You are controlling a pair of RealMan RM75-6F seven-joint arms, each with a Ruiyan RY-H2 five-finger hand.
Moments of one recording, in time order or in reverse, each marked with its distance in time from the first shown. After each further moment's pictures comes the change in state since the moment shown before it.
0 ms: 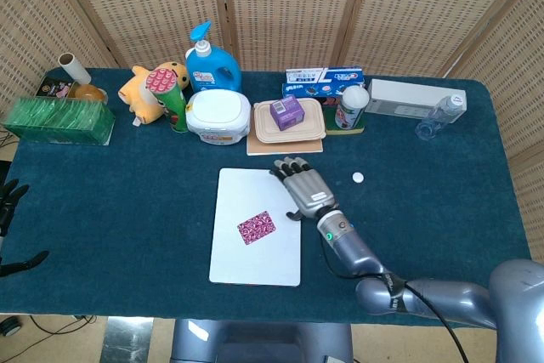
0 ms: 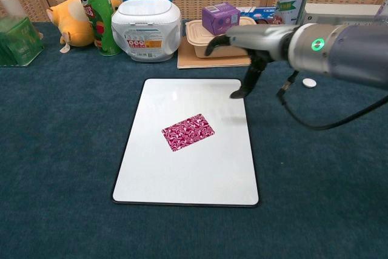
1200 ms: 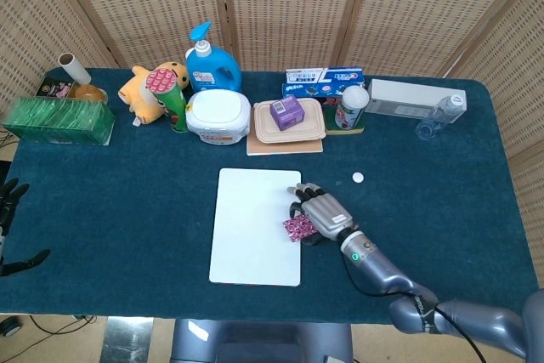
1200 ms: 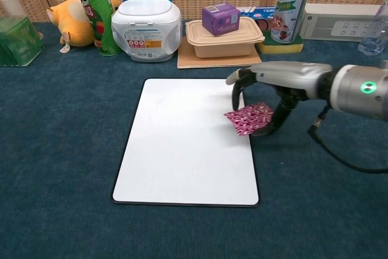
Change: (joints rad) left arm 0.002 -0.009 -0.008 -0.018 -0.017 0.002 0.033; right arm -0.188 -0.014 -0.023 0.045 -0.389 -0.151 0.284
